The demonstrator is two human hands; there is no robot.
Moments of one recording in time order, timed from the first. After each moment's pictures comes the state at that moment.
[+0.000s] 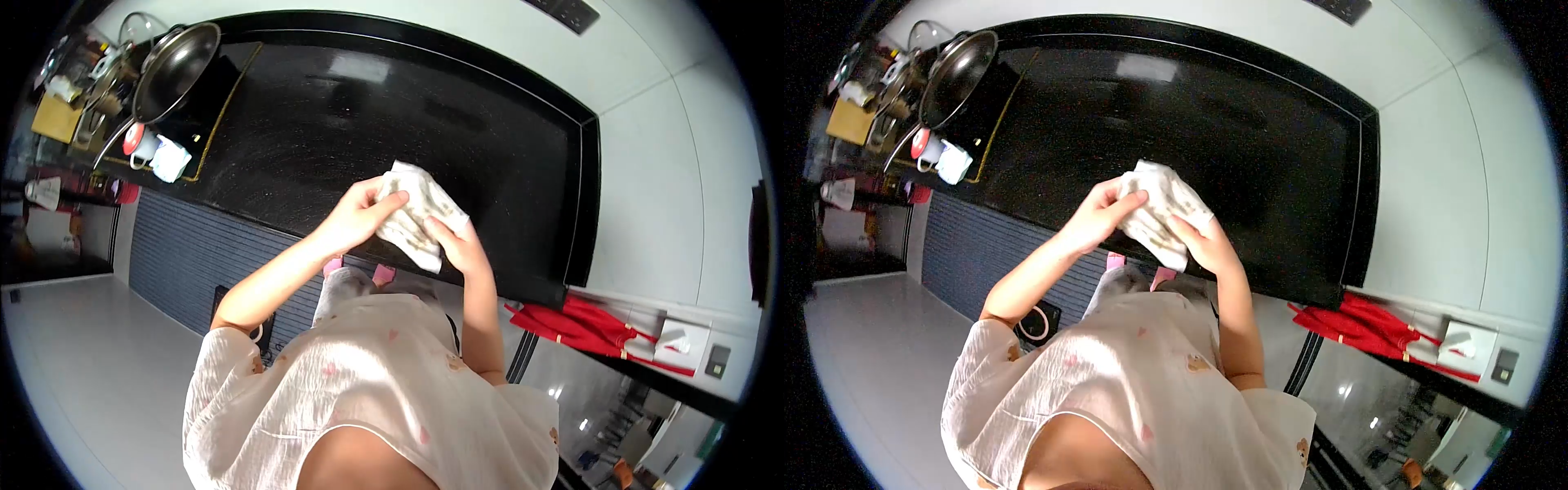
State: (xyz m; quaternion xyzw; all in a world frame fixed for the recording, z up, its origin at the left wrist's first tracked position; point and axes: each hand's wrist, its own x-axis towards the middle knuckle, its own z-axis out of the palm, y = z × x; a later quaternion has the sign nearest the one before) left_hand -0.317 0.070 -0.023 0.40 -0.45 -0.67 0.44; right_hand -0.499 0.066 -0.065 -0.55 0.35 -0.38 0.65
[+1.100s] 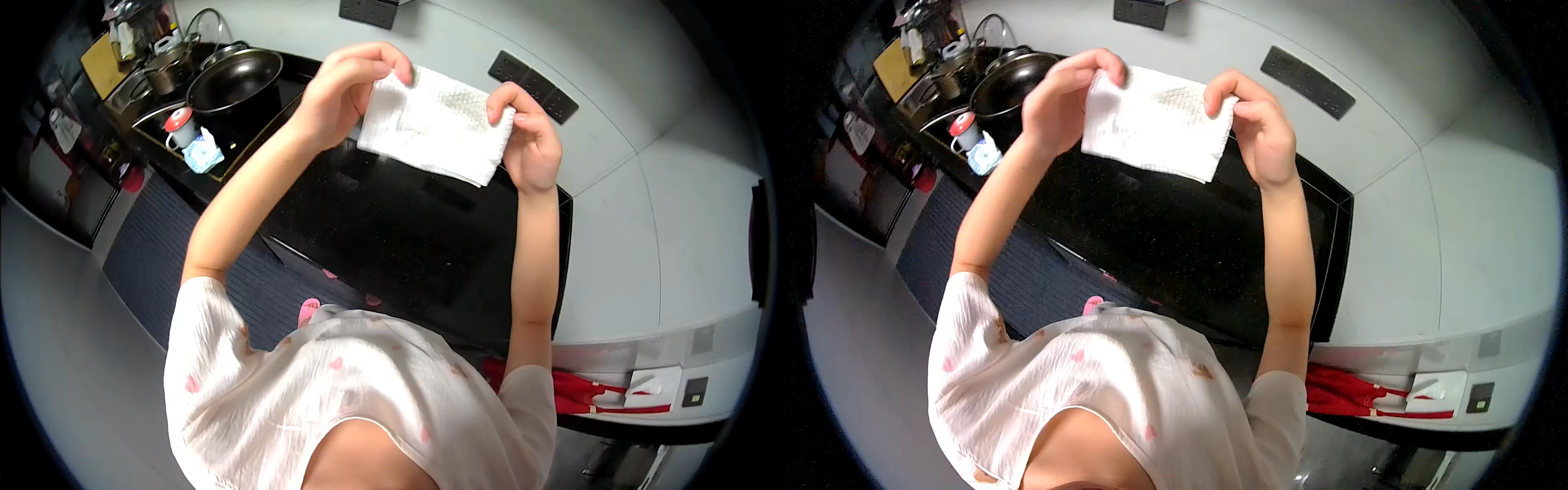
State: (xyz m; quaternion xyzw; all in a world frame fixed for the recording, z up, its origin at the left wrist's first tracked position) left_hand -0.247 0.065 0.147 0.24 -0.66 -0.41 0.58; right_hand -0.467 0.008 0.163 -0.72 0.03 -0.40 0.56
